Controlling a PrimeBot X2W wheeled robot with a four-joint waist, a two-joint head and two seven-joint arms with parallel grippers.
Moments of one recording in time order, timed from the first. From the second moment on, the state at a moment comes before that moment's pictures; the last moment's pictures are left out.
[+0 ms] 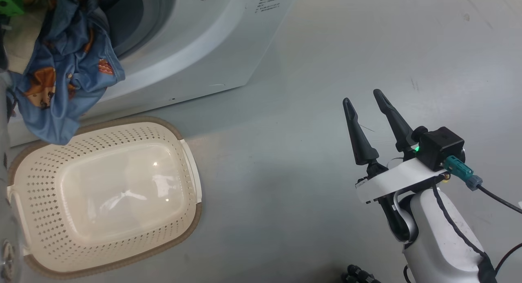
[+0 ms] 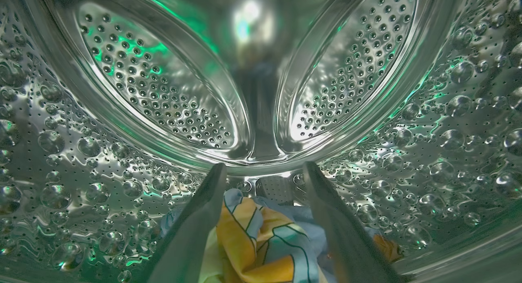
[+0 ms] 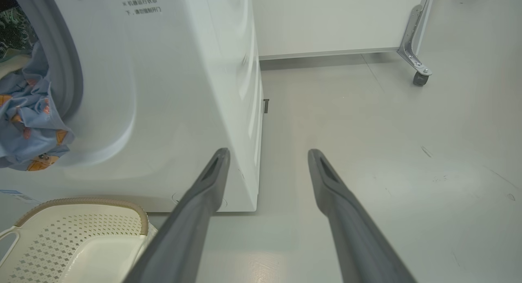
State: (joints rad) left arm -1.33 0.24 -0.17 1.01 -0.19 -0.01 -0.15; right arm -0.32 -0.05 0.25 0.21 0.26 0.12 -0.26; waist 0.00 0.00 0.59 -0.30
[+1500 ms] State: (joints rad) left arm -1.07 0.03 -0.24 1.00 -0.22 0.01 -0.25; right arm -0.31 -0.09 0.11 0.19 0.23 0.12 -0.26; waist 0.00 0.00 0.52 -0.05
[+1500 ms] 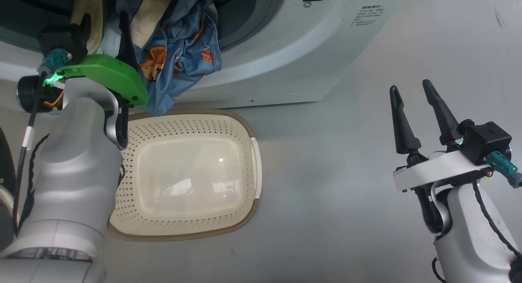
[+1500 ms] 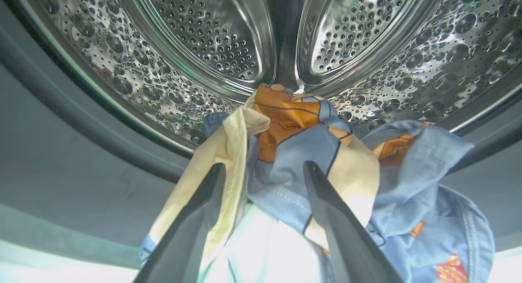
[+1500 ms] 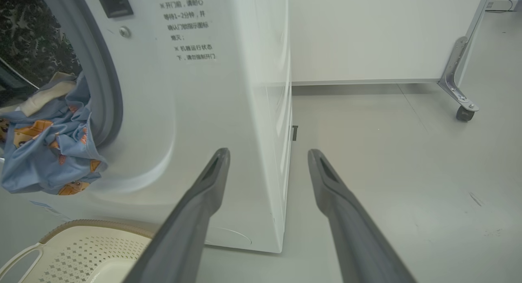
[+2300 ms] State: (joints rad) left arm -0.83 0.02 -0.27 0.79 -0.26 0.01 -0.25; right arm -0.28 -0.10 0.09 0.19 0.23 0.12 -0.26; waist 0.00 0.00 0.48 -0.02
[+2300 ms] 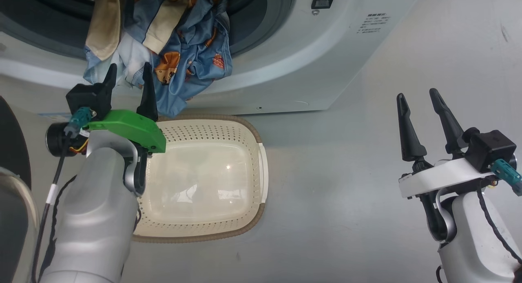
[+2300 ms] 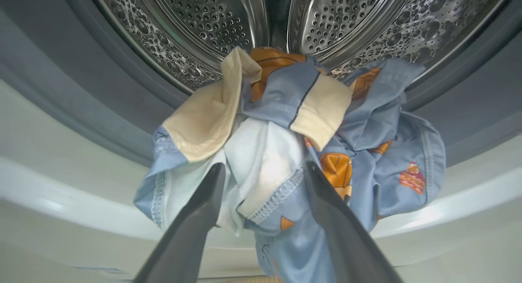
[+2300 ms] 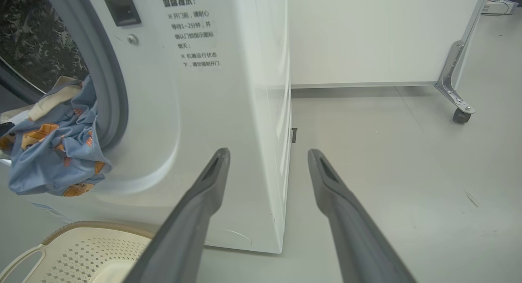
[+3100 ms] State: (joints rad) left arm -0.54 0.02 -0.25 0.51 -0.27 0.06 -0.25; right arm -0.24 -0.10 0.06 0.18 0.22 0.12 -0.26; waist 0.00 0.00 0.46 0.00
